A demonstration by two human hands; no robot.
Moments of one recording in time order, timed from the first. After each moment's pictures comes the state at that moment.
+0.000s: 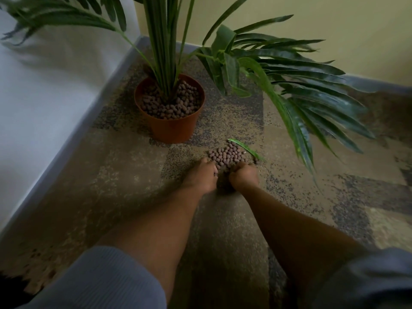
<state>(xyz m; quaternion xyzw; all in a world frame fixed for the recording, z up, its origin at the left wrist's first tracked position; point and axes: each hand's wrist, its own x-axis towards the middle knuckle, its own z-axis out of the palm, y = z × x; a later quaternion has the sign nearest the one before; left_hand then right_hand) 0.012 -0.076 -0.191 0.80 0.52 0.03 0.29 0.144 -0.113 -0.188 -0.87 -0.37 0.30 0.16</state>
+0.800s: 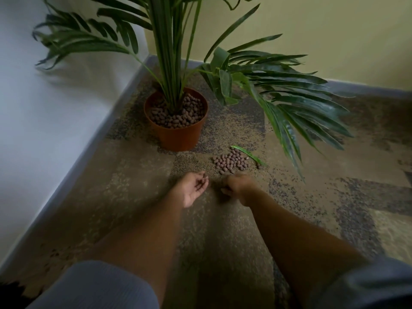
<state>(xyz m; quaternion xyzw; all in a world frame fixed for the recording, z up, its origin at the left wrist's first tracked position) -0.033 -0.085 -0.172 0.15 0.52 0.27 0.80 0.128 -0.122 -0.170 -0.75 -0.18 0.55 0.31</state>
